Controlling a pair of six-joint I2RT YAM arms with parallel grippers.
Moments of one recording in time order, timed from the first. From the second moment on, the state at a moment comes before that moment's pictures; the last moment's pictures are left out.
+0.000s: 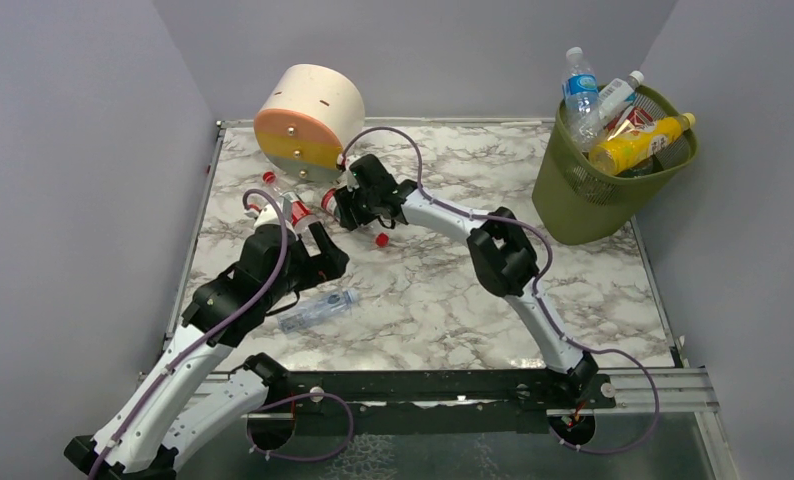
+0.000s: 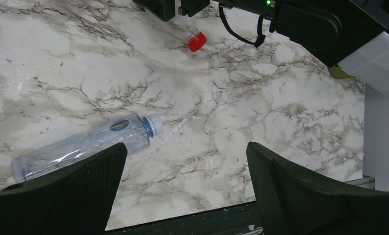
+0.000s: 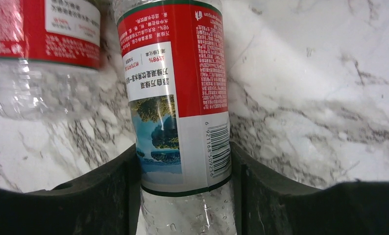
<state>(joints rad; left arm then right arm) -0.58 0.69 0.90 -0.83 -0.18 -0.75 0.80 2.47 2.08 -0.34 -0.09 0.18</state>
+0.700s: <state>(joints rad) -0.58 0.70 0.82 -0.76 -0.14 -0.76 0.75 1.56 1.70 -0.42 0.13 0.17</state>
